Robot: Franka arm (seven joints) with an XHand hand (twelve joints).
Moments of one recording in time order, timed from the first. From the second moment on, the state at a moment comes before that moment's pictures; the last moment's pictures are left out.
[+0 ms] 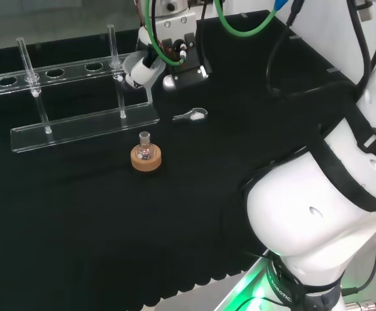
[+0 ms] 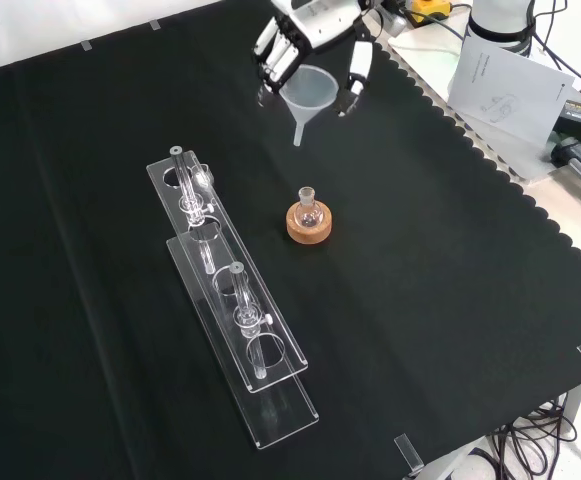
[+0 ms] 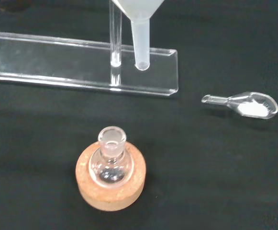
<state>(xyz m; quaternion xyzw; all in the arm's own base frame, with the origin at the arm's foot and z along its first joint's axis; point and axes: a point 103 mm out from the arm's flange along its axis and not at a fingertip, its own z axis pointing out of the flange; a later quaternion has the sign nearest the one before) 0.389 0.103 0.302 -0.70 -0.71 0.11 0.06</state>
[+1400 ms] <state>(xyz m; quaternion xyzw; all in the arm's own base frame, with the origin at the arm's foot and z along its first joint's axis) 0.402 0.113 0.220 -0.68 -0.72 0.13 0.10</state>
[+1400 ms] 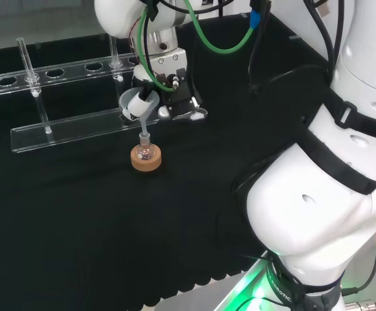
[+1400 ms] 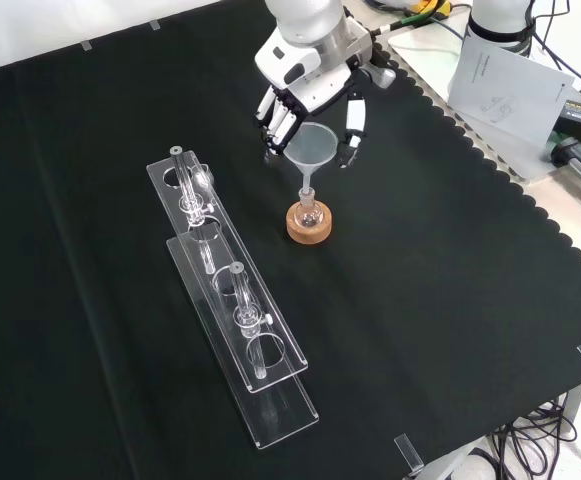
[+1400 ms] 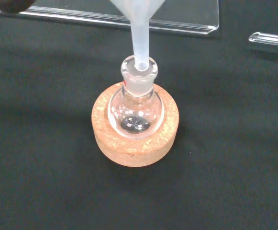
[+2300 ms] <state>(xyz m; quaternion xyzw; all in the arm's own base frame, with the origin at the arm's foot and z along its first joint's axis) 0.405 0.113 0.207 -0.67 -0.72 0.14 0.11</state>
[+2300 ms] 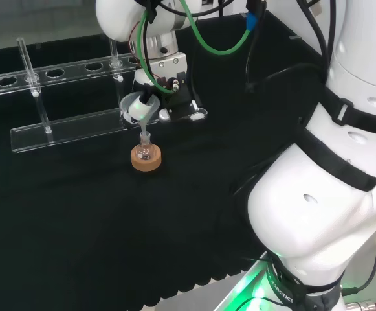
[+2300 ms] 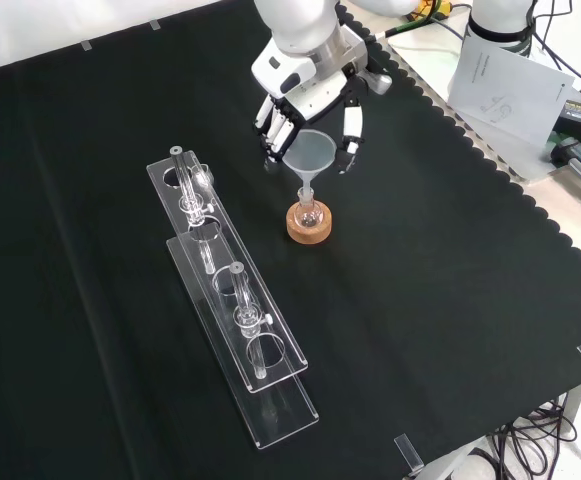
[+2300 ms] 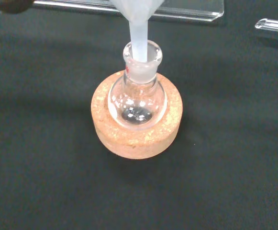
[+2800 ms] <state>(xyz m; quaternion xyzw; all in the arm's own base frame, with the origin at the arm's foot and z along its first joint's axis) 0.405 0.116 0.186 -0.67 -0.72 0.15 0.12</state>
